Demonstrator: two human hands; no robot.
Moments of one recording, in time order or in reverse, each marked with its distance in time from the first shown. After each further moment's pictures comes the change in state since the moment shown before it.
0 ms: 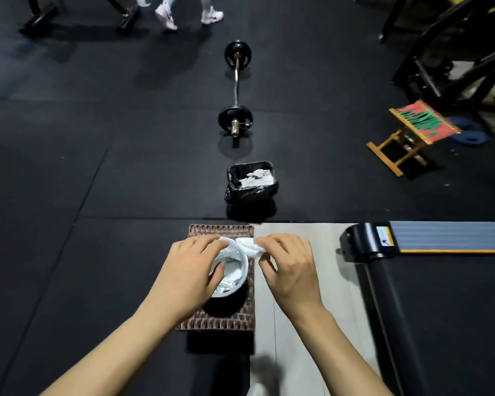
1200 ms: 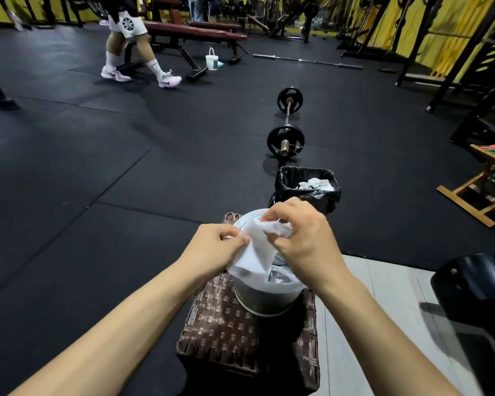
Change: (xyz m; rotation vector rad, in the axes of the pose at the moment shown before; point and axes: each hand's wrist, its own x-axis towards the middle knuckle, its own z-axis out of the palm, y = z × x) left_hand -0.010 -0.156 0.279 -1.011 0.284 -0.449; right_hand -0.060 0.043 0.279 0.223 -0.100 -0.222
